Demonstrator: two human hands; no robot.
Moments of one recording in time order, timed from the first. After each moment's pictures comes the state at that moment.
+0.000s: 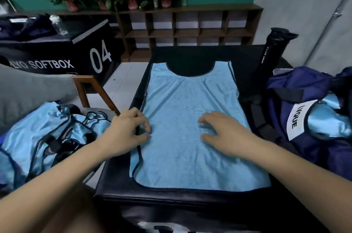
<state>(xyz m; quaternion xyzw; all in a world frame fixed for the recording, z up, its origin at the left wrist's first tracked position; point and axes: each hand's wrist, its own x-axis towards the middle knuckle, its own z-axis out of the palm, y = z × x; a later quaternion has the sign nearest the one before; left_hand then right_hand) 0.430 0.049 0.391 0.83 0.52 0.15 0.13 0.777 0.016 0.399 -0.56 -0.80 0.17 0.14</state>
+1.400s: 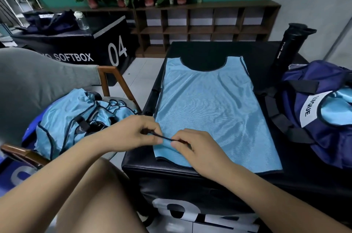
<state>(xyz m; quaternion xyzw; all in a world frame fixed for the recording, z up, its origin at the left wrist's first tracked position) 0.407 -0.024 0.431 0.85 0.43 0.10 0.28 0.662 -0.066 0.373 -0.44 -0.81 0.24 0.29</state>
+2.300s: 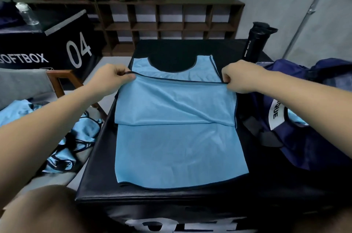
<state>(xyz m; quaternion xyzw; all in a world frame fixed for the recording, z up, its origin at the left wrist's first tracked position) 0.451 0.165 0.451 0.72 0.57 0.30 0.25 0.853 0.103 0.494 -0.67 -0.74 -0.03 -0.06</state>
